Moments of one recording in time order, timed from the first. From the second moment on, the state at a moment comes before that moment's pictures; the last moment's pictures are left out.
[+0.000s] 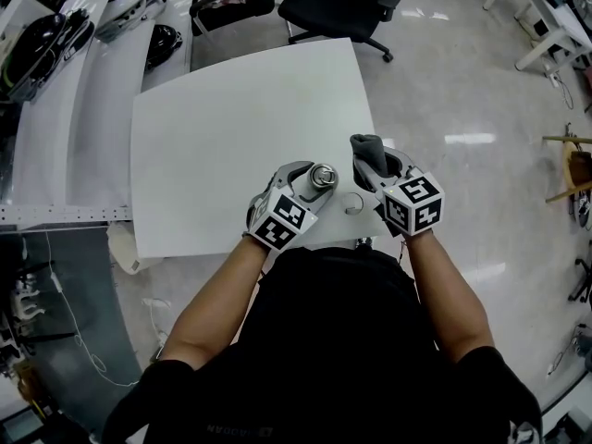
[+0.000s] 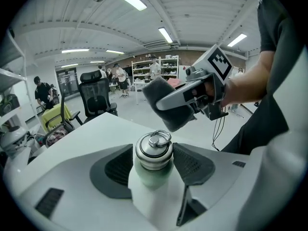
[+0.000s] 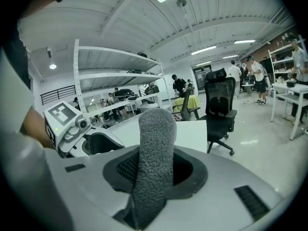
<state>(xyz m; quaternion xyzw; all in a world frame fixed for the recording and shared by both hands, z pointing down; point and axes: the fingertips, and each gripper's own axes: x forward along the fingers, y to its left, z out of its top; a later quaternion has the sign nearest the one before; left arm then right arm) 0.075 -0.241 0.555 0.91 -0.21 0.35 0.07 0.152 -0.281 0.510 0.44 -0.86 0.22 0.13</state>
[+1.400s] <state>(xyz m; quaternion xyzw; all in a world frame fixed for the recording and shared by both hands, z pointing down) -0.021 -0.251 0.568 0.78 -0.40 0.09 0.47 0.036 -0.219 0.501 0.28 -0.87 0.42 0.02</state>
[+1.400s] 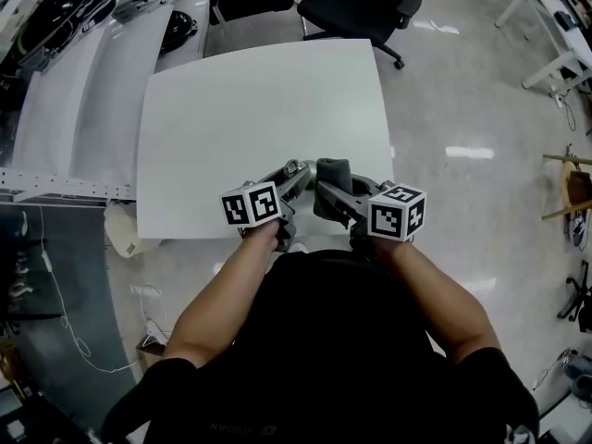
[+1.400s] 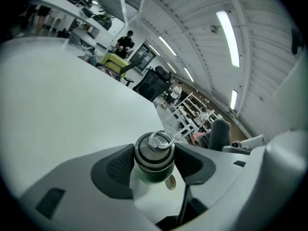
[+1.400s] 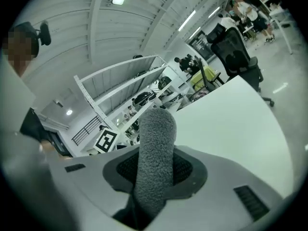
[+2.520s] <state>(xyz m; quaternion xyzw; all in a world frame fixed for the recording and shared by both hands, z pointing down) -0.069 -0.231 0.580 0.73 -0.39 0.00 0.56 0.007 -0.214 0.559 0.30 -0.85 0.42 0.07</state>
